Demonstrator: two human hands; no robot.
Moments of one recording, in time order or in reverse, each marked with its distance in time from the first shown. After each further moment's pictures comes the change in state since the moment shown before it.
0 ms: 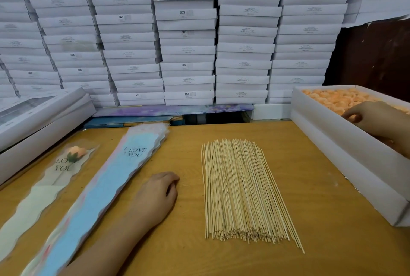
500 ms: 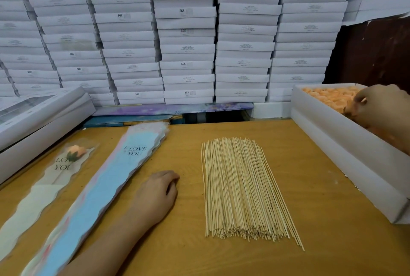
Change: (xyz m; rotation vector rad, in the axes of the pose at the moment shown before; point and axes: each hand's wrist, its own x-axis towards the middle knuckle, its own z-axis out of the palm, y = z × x) left_hand 0.000 0.000 0.002 -0.001 0.002 0.003; right_hand -0.007 -0.009 -0.013 -0.036 0.334 0.123
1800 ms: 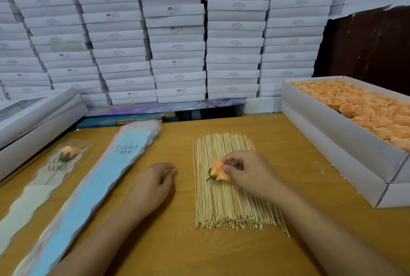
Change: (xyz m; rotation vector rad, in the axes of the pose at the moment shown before) left_hand 0.003 0.019 -0.012 -0.134 -0.027 -0.052; right_hand -0.200 -0.175 0.020 0.892 -0.554 -0.410
